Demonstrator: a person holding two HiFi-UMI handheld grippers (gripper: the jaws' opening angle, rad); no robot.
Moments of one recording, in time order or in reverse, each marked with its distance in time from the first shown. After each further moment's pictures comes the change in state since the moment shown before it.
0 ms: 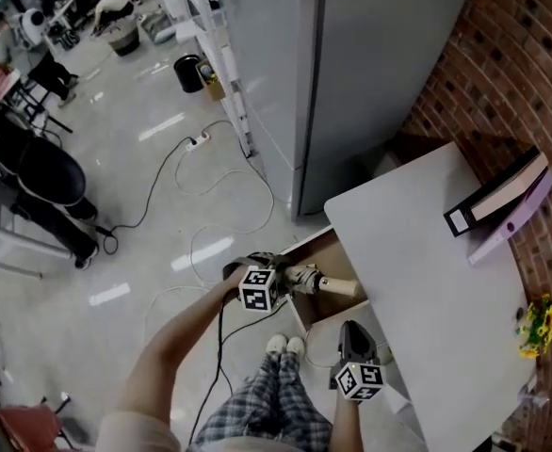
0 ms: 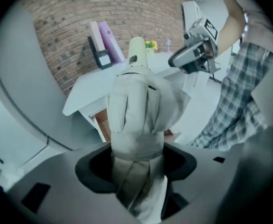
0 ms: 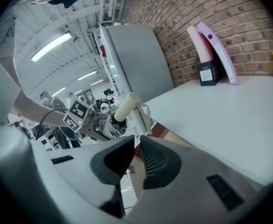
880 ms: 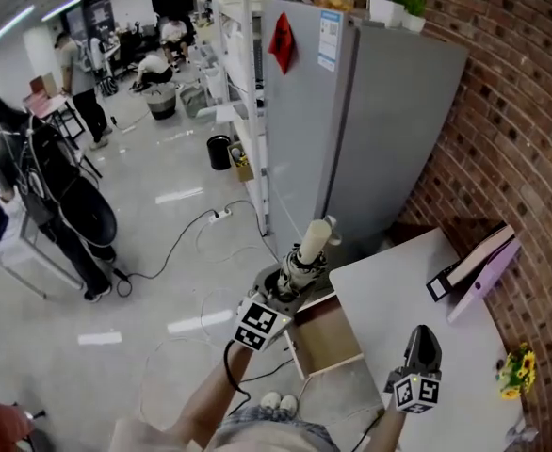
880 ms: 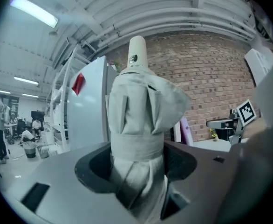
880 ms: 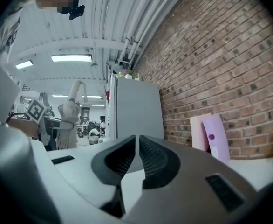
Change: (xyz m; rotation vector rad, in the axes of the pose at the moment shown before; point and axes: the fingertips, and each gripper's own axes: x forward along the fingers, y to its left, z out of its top) left arm -0.341 0.083 0.163 -0.593 -0.710 0.795; right arm -0.132 -0.015 0.281 -0.269 -0.499 -0.098
